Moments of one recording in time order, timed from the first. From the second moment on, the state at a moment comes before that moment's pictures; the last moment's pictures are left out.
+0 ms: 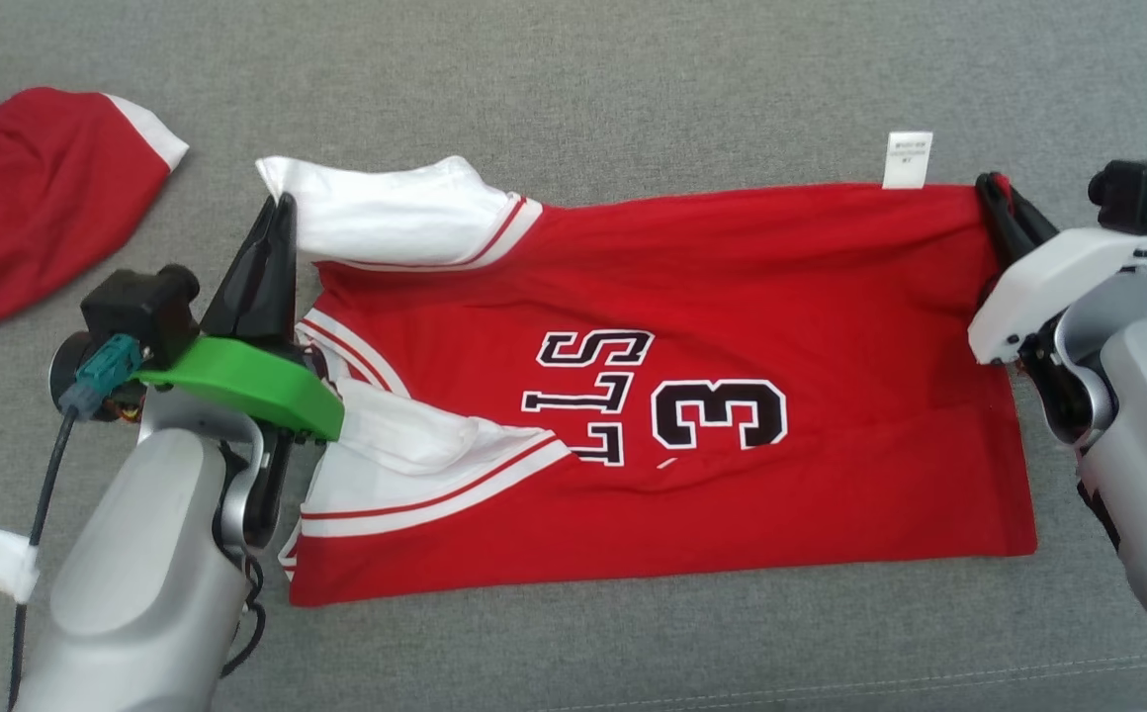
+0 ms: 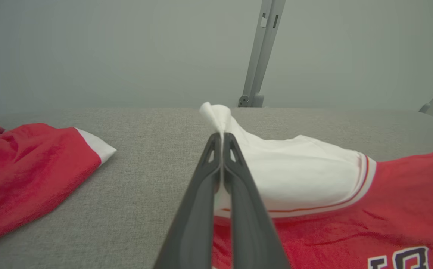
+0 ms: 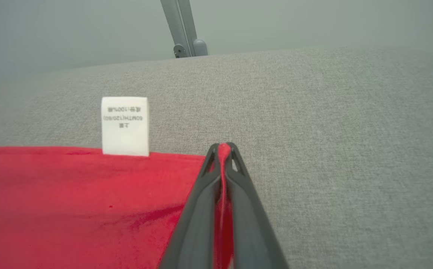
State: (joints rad) left arm -0.61 0.27 -0.42 0.49 -0.58 -0.03 -0.26; right arm -0.77 -0.36 0.33 0.78 0.59 0.13 -0.09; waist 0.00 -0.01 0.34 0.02
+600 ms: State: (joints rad) left arm -0.07 0.37 -0.42 0.00 -0.58 0.19 -0.20; right arm -0.33 -0.35 0.24 0.43 0.62 0.13 -0.08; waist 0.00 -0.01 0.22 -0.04
